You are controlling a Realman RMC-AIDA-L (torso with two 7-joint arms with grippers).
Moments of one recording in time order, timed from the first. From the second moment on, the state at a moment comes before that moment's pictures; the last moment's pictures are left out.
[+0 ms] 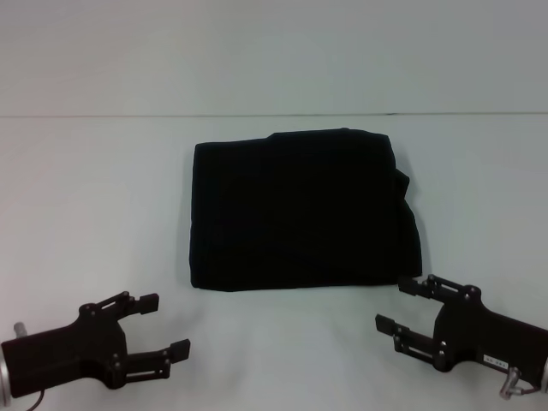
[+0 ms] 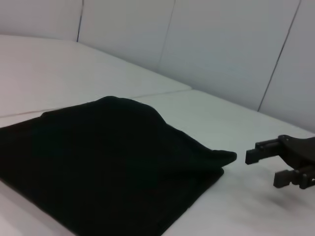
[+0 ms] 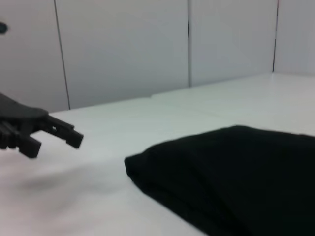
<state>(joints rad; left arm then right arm) -0.28 -2.12 0.63 0.67 2.01 1.56 -1.20 0.38 2.09 -0.86 -0.31 -1.65 -1.32 0.76</state>
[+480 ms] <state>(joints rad) -0.27 -2.13 0.60 0.67 2.01 1.53 -1.19 0.35 2.09 -0.86 -0.30 -1.66 -1.33 0.75</state>
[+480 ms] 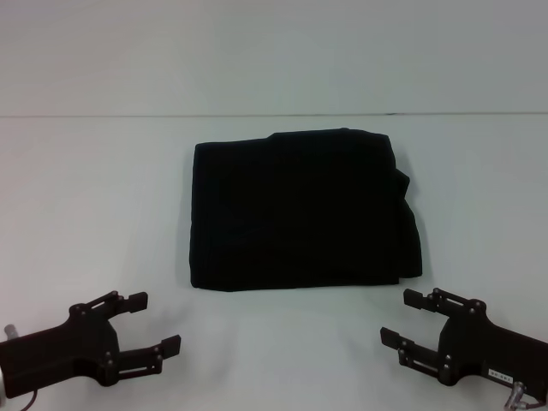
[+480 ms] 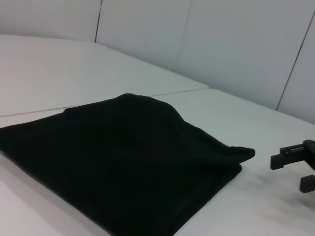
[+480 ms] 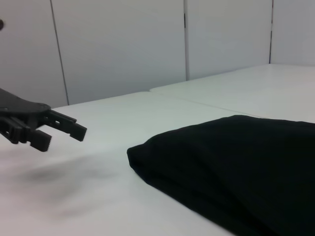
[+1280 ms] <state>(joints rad) -0.27 -2.13 0.60 0.67 2.02 1.52 -1.19 0.32 2.09 -0.86 -0.31 -1.66 -1.36 0.73</state>
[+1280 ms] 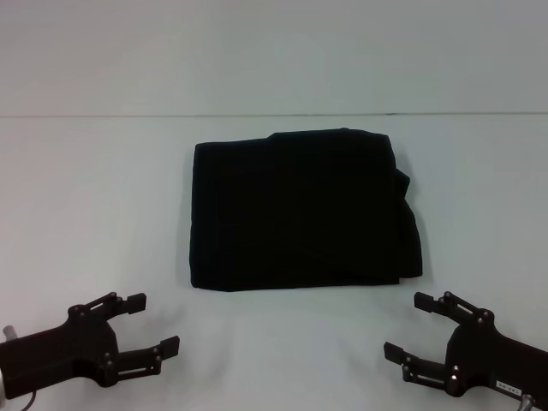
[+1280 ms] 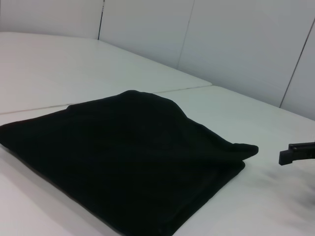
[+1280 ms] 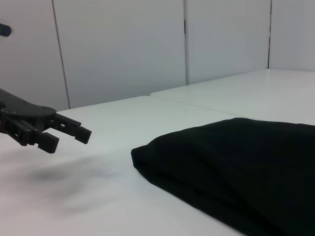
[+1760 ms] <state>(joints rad) -0.27 -2.12 0.60 0.67 2.01 1.52 -1.19 0.32 2.09 -0.84 -0.31 -1.65 -1.37 0.73</state>
